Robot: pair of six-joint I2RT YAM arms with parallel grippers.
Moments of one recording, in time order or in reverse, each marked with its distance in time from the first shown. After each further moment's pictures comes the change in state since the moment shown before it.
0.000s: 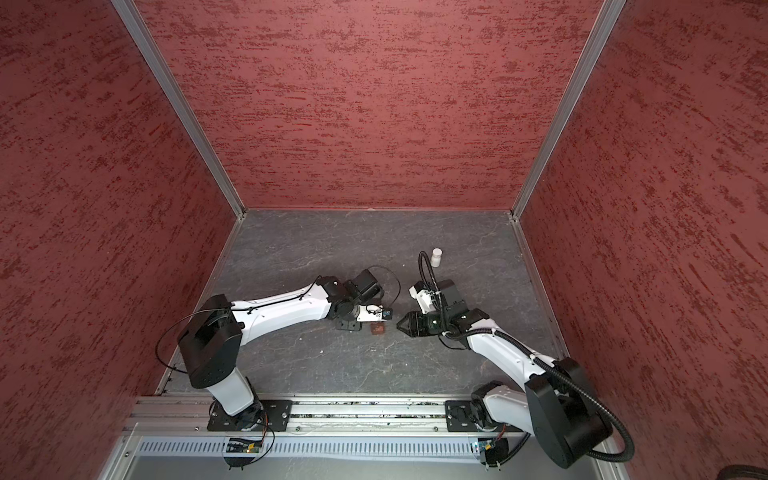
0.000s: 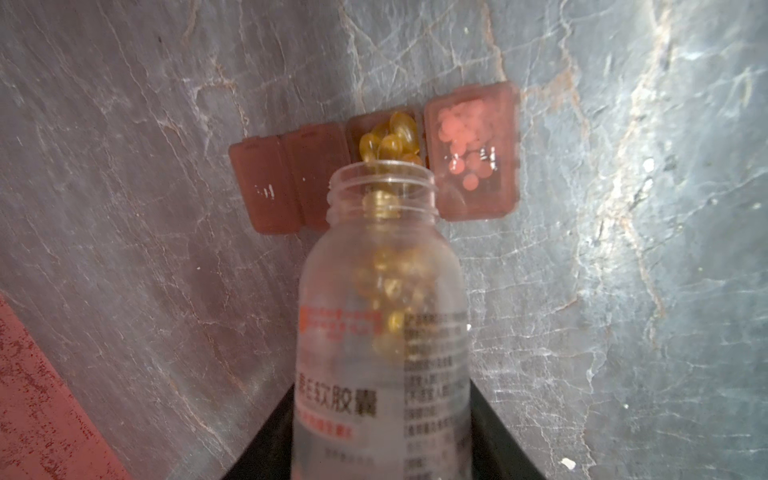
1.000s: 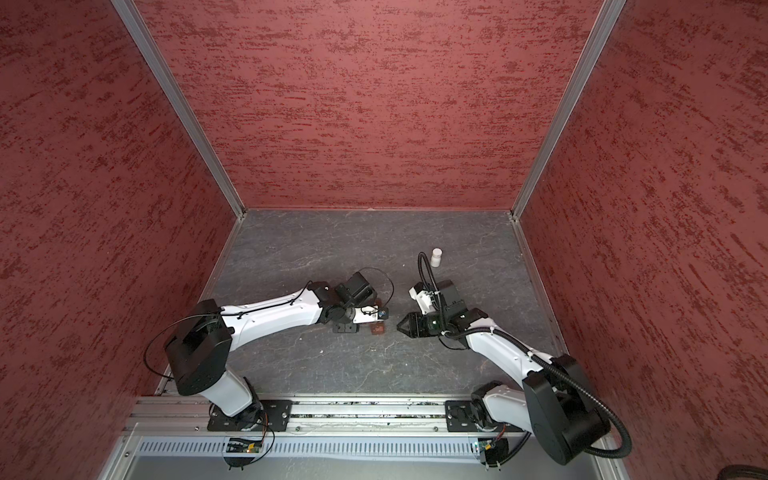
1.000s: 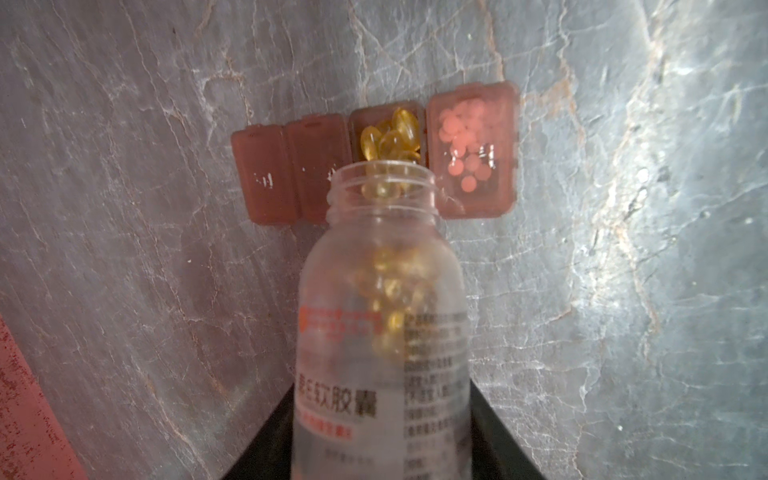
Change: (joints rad) left arm 0.019 -0.068 -0.110 0.106 0.034 -0.032; right arm 0.000 0.017 0.000 -0.008 0.001 0.000
